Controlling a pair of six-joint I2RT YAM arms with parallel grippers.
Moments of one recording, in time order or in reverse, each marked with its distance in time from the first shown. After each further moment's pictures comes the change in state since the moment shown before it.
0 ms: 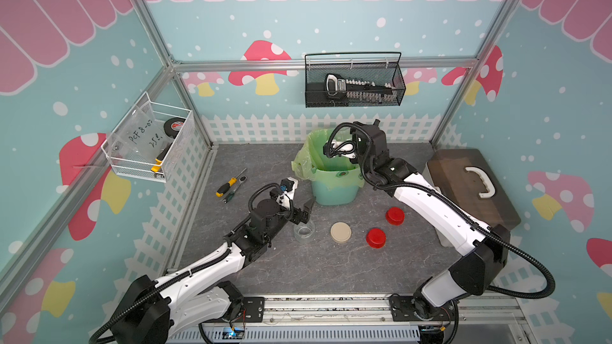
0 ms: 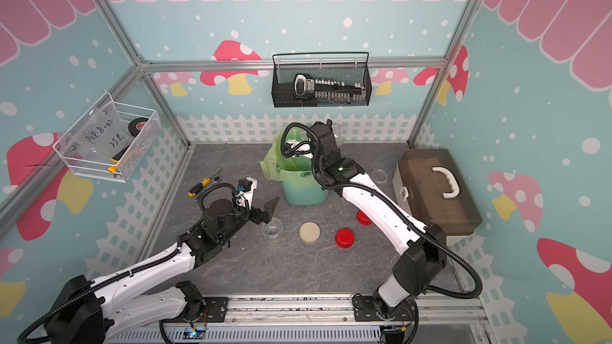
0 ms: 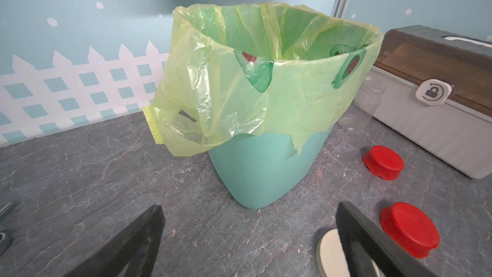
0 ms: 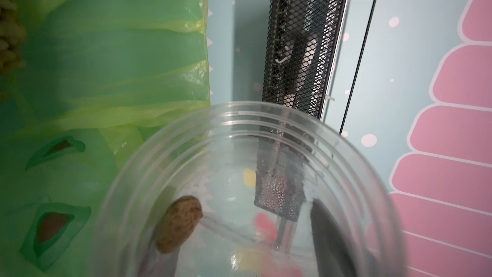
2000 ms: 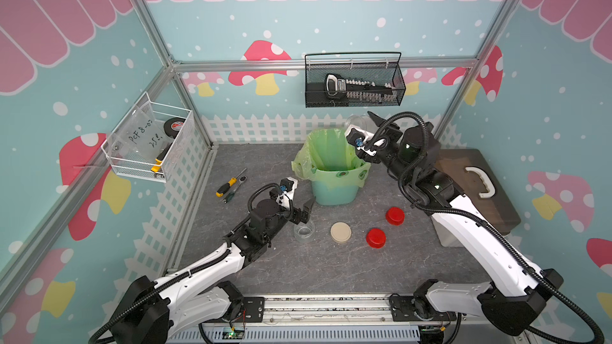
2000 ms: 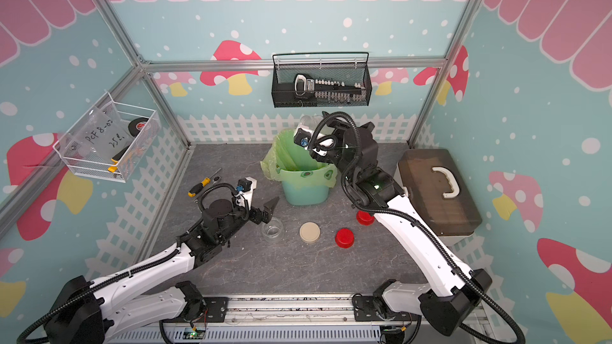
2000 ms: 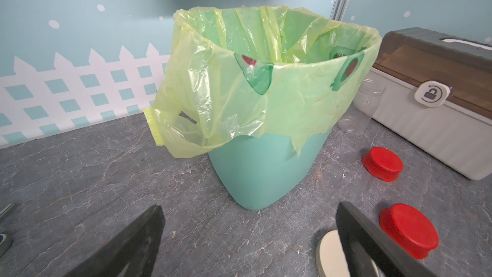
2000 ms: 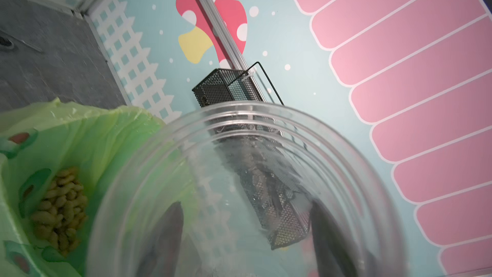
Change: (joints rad) left arm 0.000 -0.011 0.000 0.001 0.000 0.000; right arm -0.048 -0.327 -0.117 0.105 -0.535 0.619
